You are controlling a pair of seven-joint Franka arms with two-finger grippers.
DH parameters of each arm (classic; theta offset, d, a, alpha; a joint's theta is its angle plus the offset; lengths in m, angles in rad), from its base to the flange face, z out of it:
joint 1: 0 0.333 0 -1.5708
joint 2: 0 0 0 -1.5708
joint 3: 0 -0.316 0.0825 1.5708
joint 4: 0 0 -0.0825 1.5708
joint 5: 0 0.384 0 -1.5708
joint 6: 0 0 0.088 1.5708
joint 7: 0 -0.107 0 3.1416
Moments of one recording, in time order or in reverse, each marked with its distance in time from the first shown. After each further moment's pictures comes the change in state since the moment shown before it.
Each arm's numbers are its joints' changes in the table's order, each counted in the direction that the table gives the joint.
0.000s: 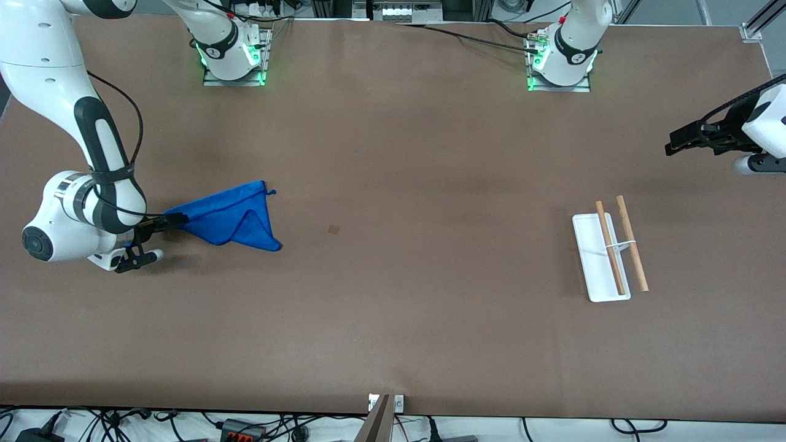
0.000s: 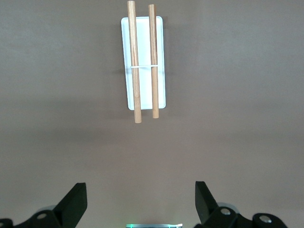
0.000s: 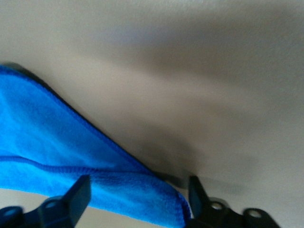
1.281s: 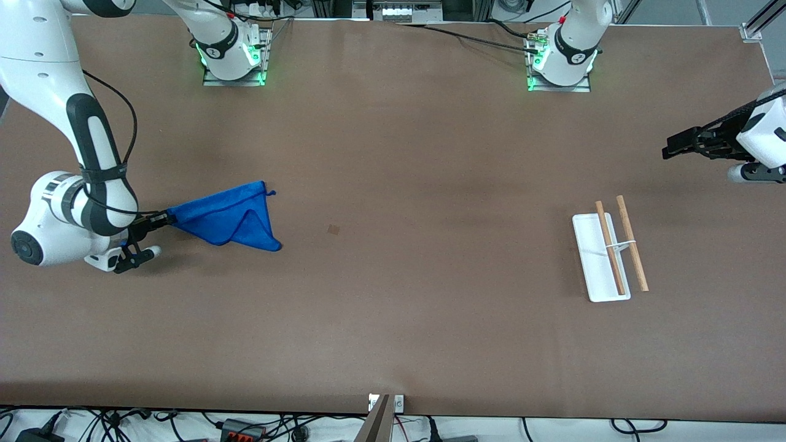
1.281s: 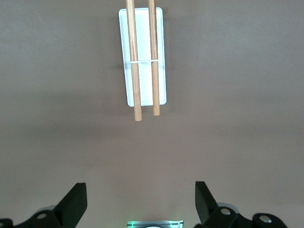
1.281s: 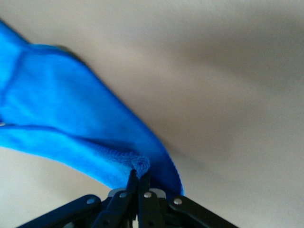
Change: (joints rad) left arm 0.005 0.030 0.000 0.000 0.000 0.006 -0.017; right arm 0.003 -0.017 -0.003 -0.104 0.000 0.174 0.086
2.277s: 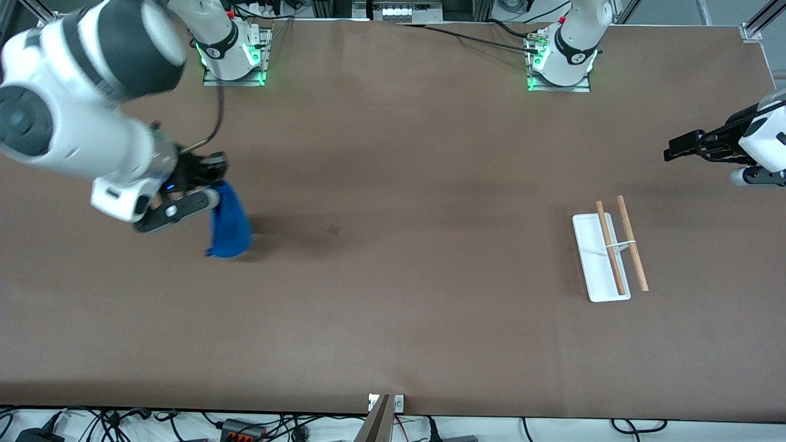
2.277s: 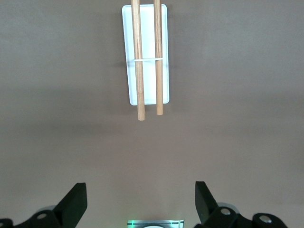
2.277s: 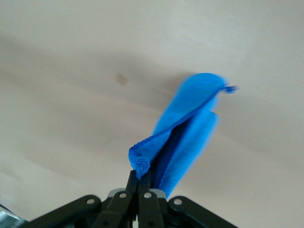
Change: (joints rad) left arm 0.017 0.019 -0.001 0.000 0.000 0.000 -0.015; right arm 0.442 -0.334 -0.077 -0.317 0.014 0.310 -0.645
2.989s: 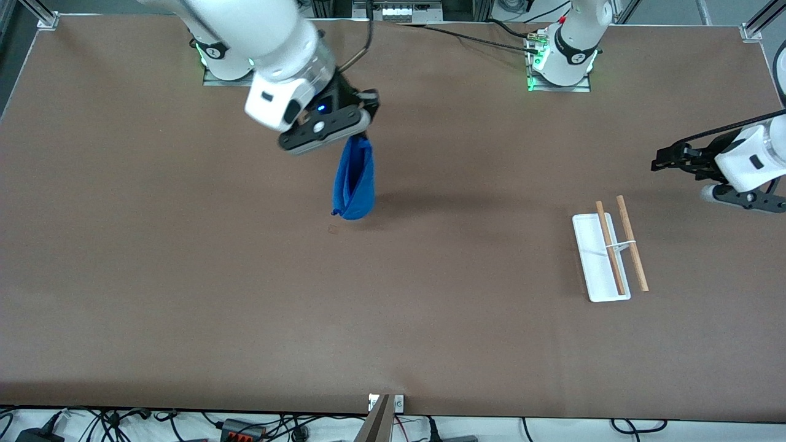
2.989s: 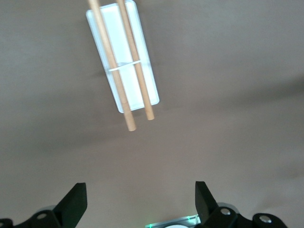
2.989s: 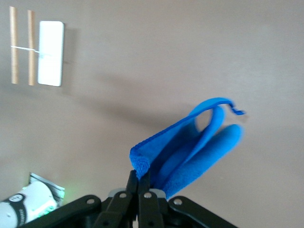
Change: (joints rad) left arm -0.012 0.119 0.023 -0.068 0.000 0.020 -0.199; right arm 0.333 0.003 -0.012 -0.056 0.119 -0.300 -0.452
